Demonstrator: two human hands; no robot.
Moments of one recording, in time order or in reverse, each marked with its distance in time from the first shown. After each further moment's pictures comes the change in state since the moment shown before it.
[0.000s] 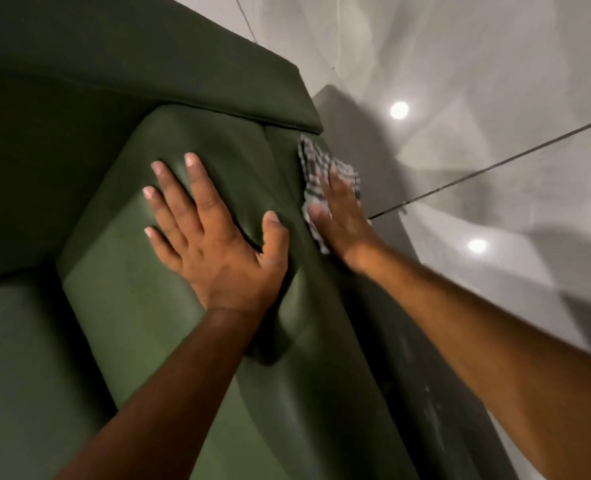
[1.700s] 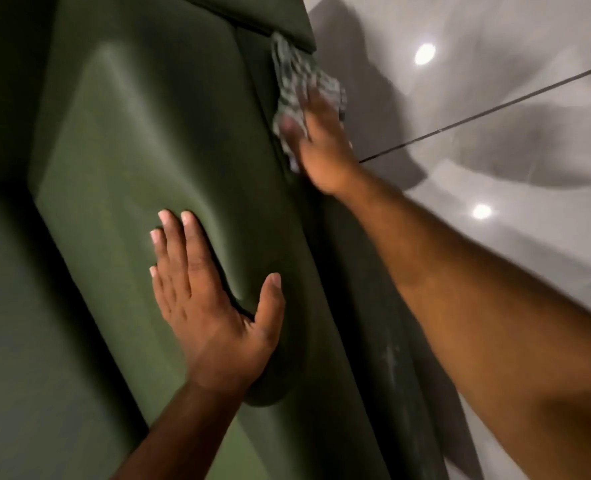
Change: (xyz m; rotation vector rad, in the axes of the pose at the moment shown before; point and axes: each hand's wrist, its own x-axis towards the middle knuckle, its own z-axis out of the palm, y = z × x) left_hand -0.136 -0.005 -0.032 -0.047 -0.184 -0.052; right_hand 0.032 0.020 0.011 0.032 -0.003 -0.024
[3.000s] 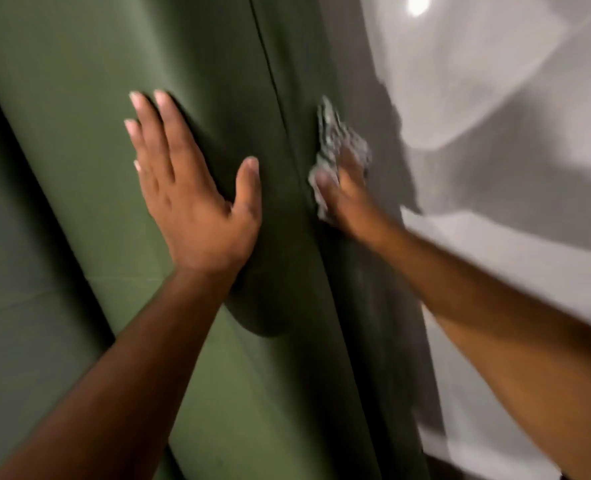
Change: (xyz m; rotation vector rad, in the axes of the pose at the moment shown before) left_hand -0.255 -0.011 0.032 -0.109 0.079 0.048; right_hand -0.424 0.117 0.007 0.098 -0.090 0.142
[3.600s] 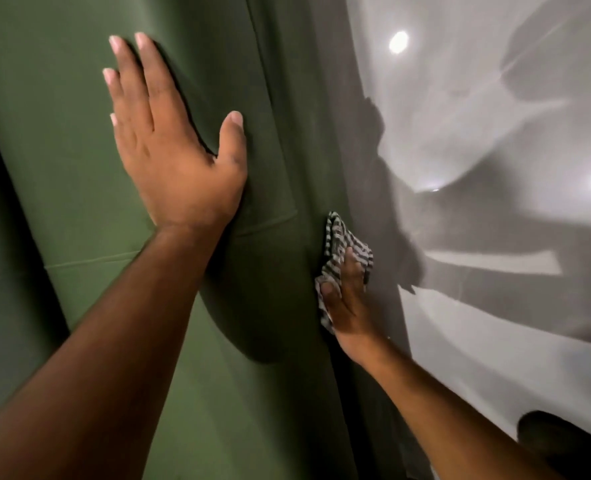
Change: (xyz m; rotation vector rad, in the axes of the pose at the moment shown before) left_hand 0.000 0.003 0.007 -0.002 0.166 -0.014; right_hand -0.151 0.086 0.051 0.051 0.035 0.086
